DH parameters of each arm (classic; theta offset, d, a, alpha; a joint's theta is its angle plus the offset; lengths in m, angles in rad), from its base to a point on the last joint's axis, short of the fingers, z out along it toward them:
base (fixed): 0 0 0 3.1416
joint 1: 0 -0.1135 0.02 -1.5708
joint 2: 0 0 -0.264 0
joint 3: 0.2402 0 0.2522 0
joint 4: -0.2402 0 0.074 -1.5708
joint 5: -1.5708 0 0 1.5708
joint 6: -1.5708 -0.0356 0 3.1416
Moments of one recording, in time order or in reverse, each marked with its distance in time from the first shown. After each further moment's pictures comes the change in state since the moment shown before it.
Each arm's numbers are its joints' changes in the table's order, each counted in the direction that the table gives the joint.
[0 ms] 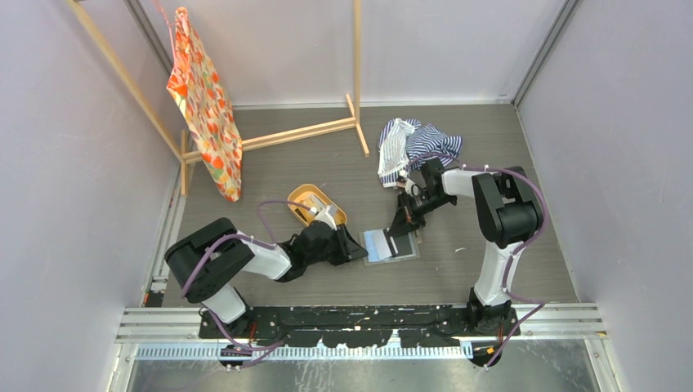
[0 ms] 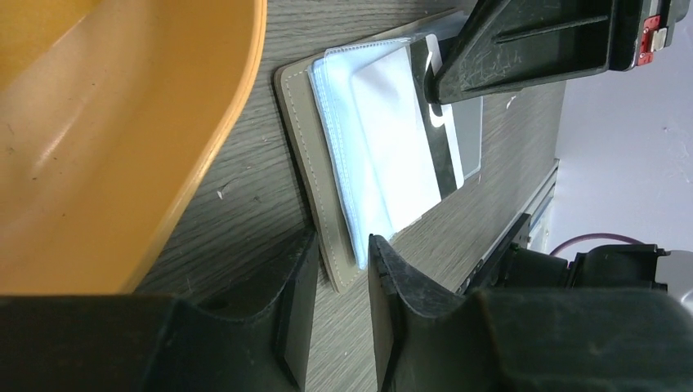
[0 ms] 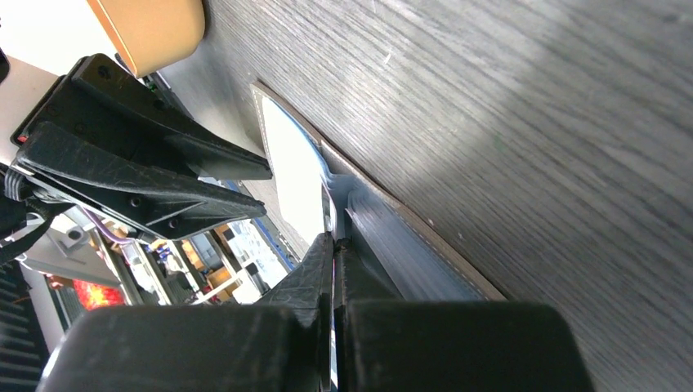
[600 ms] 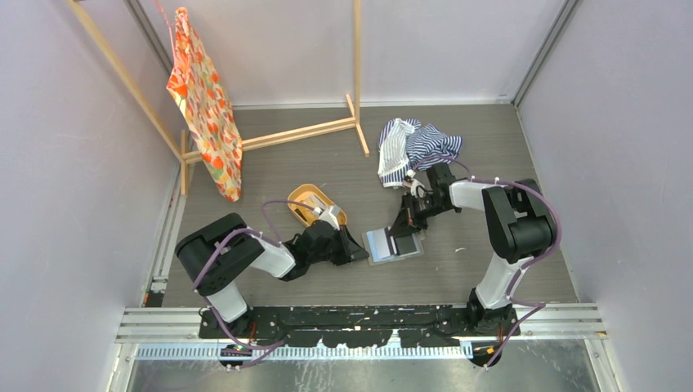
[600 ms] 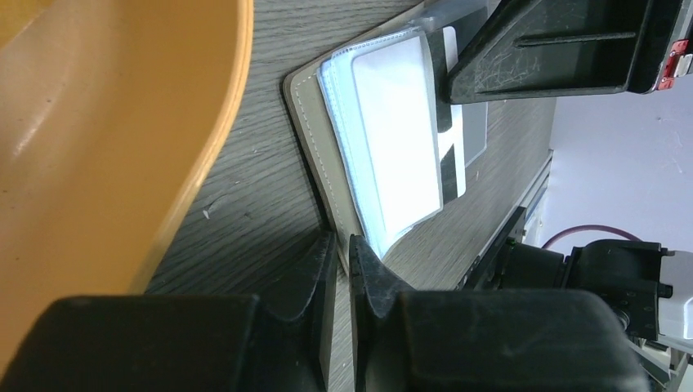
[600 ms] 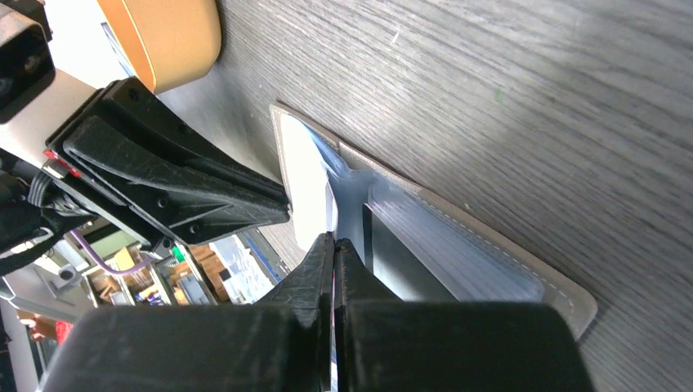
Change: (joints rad) left arm -0.002 -0.067 0.016 0.055 -0.042 0.010; right arm -0.003 0.147 -0.161 0.212 -0.035 -0.140
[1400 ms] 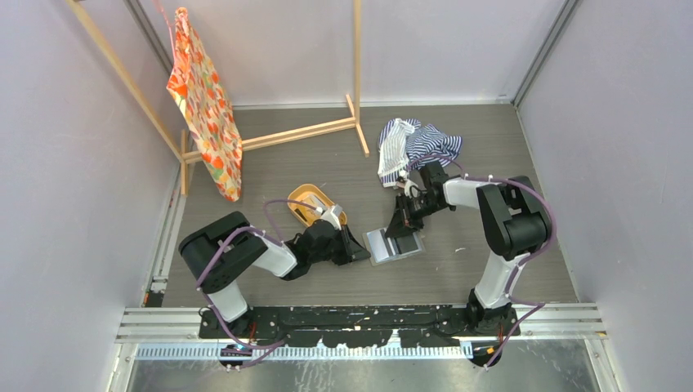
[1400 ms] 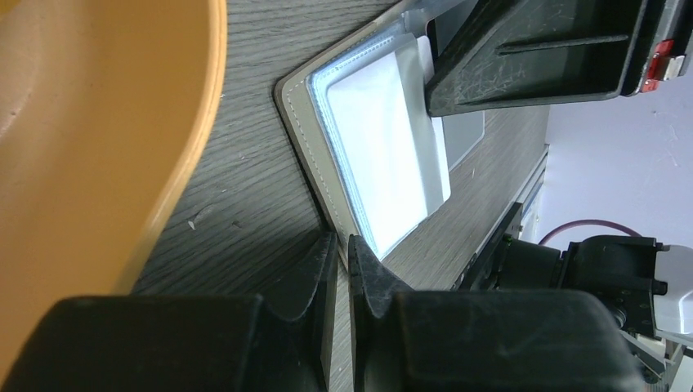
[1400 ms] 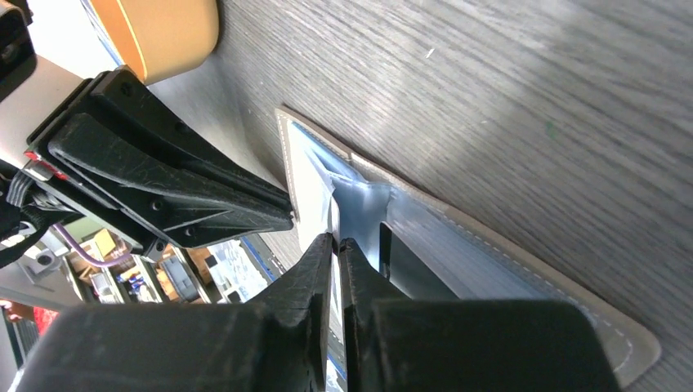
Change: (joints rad) left arm 0.000 -0.030 0.012 0.031 -0.023 0.001; right arm -0.044 -0.020 0.031 -0.014 -0.009 0.022
